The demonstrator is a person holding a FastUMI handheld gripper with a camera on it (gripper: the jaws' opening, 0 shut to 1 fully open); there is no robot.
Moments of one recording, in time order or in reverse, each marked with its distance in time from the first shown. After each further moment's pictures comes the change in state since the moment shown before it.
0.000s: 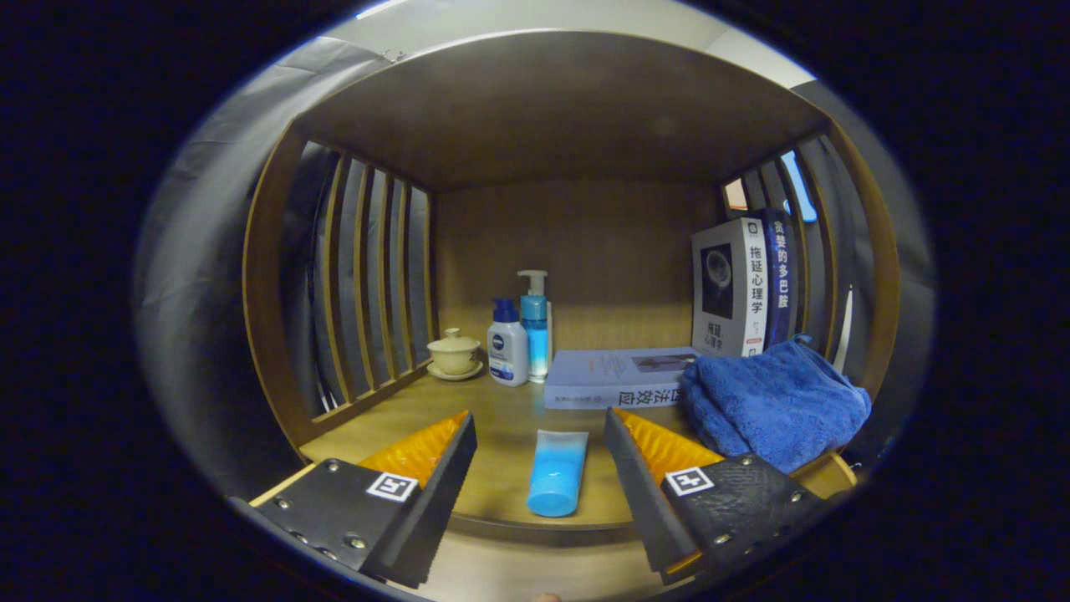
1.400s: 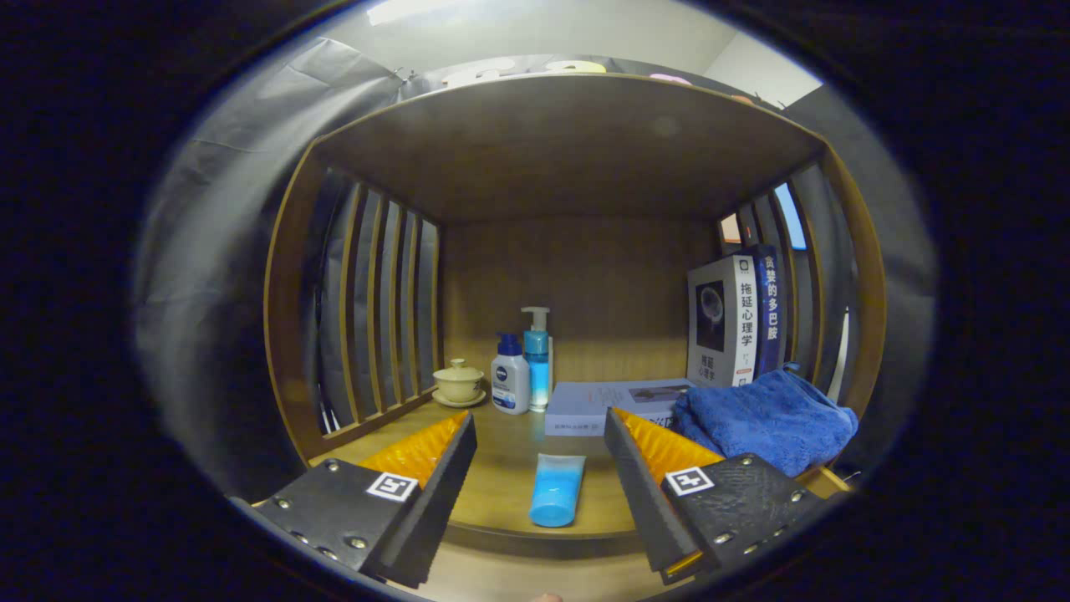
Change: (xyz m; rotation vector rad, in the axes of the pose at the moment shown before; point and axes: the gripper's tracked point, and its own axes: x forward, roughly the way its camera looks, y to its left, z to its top) arm -0.019 0.004 0.032 -0.018 -0.149 0.007
